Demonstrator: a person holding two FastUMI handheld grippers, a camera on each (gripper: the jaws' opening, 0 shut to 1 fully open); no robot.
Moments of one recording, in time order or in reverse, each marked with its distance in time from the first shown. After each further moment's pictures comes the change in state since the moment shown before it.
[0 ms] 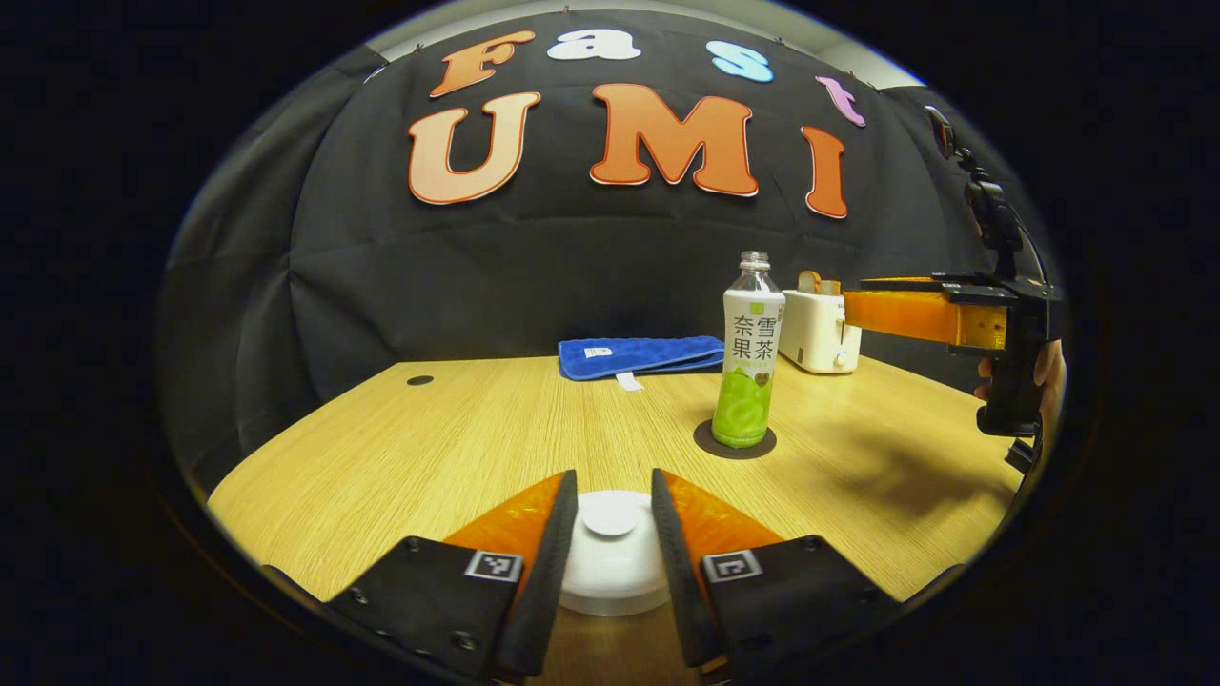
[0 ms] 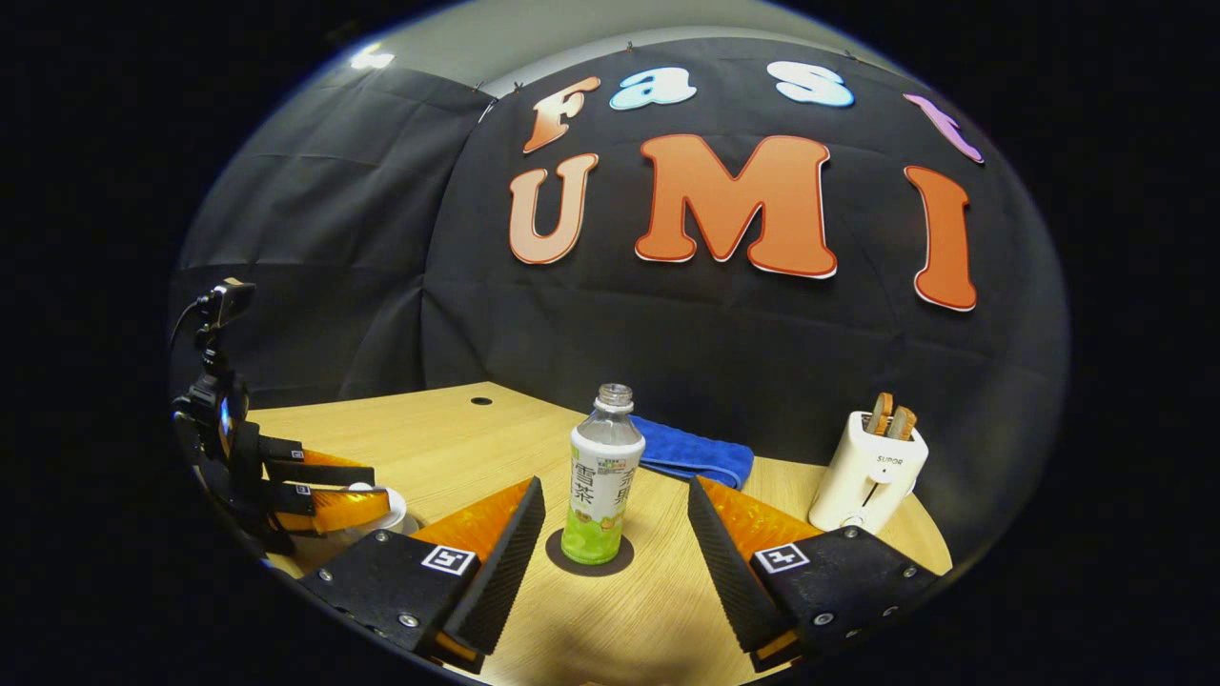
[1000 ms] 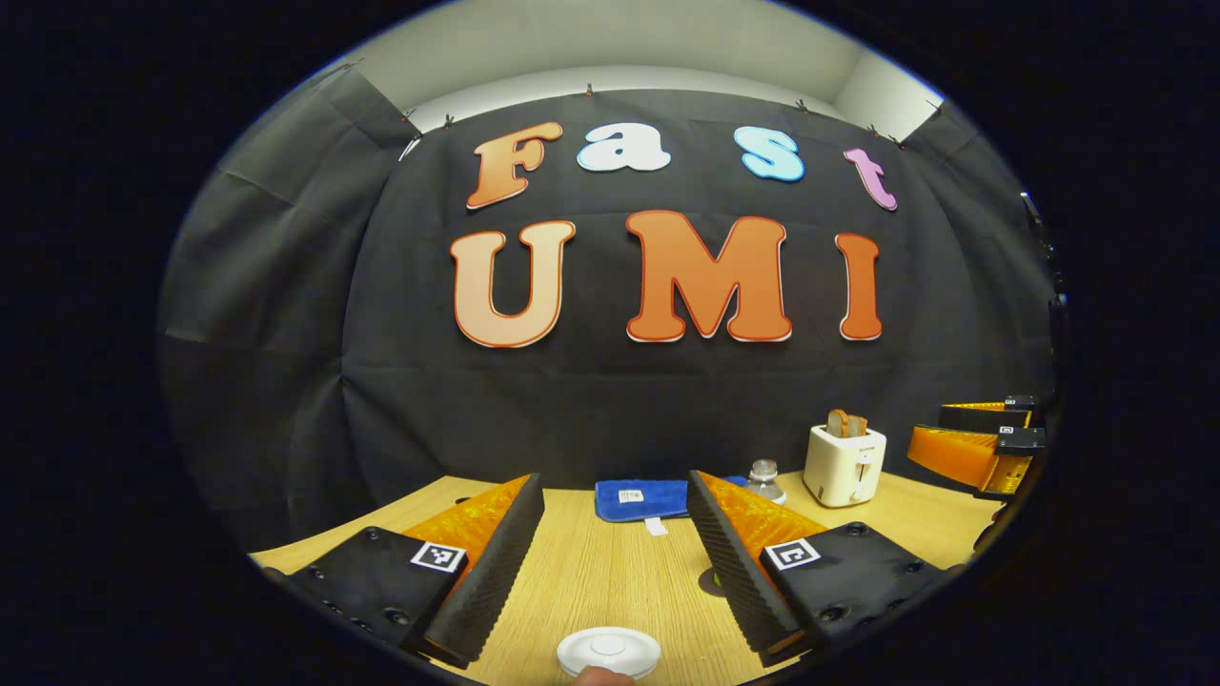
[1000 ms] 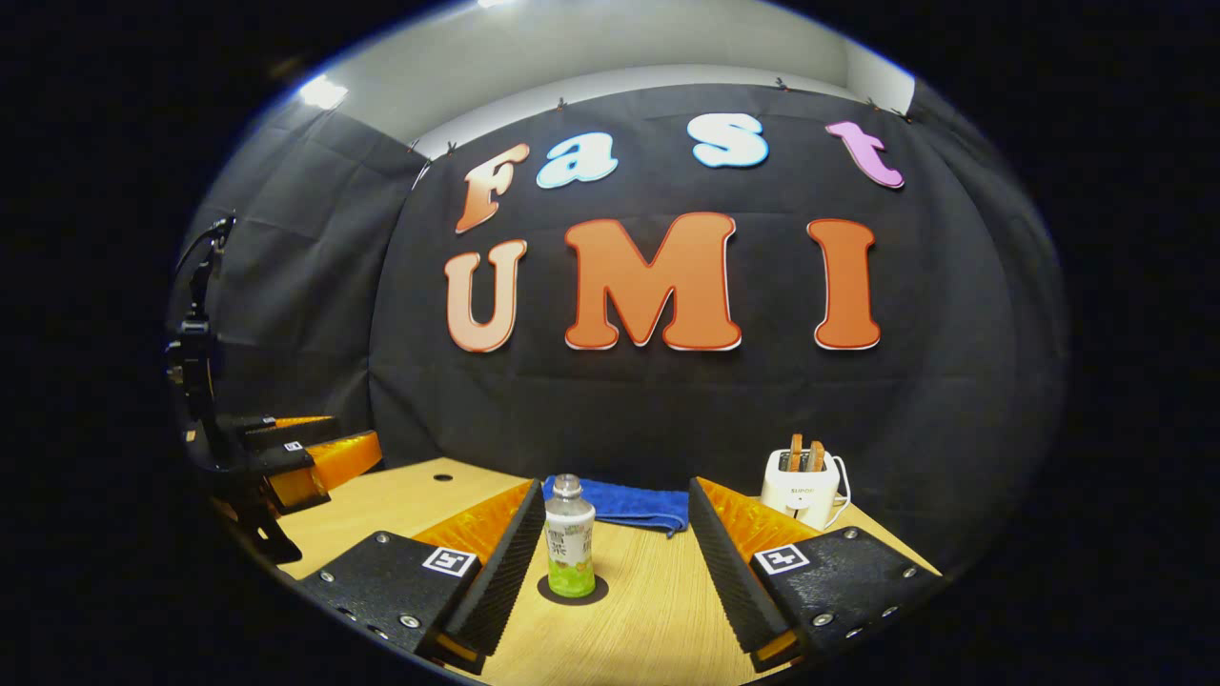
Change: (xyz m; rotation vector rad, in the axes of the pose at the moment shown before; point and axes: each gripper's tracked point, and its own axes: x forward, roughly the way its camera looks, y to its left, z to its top) left arm -0.042 0.003 0.194 -0.028 -0.333 0.153; right arm -0.075 -0.027 0.090 0.132 -0.205 -0.189
